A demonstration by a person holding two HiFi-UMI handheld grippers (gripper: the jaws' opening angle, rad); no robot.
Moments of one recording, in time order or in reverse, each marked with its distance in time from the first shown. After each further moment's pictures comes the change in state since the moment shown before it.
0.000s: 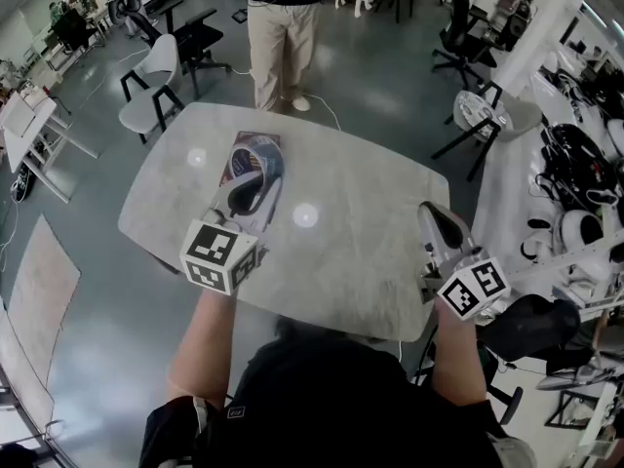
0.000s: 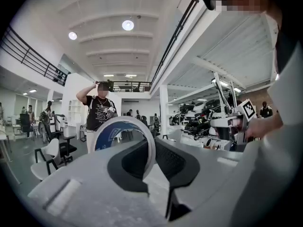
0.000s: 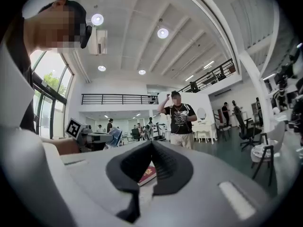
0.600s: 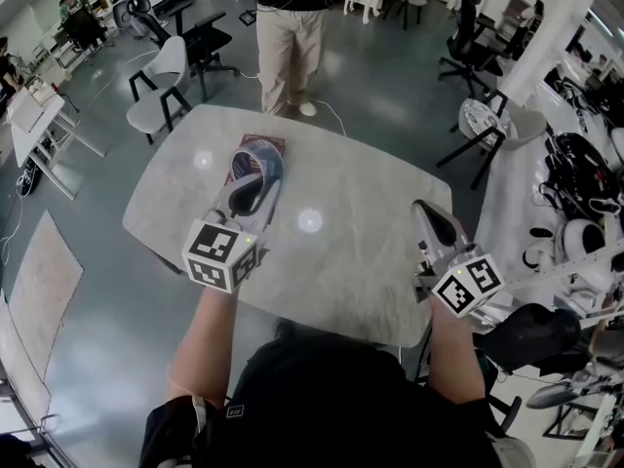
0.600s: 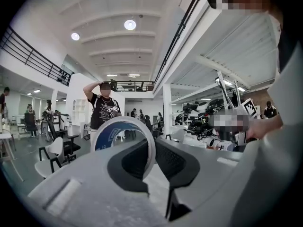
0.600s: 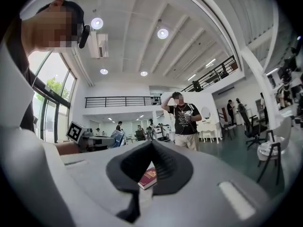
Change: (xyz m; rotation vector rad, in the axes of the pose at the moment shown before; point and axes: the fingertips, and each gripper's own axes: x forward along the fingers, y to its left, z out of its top) left arm -0.003 0.001 -0.004 -0.003 0.005 0.045; right arm 0.011 0.004 0.001 0.013 -0.010 0.051
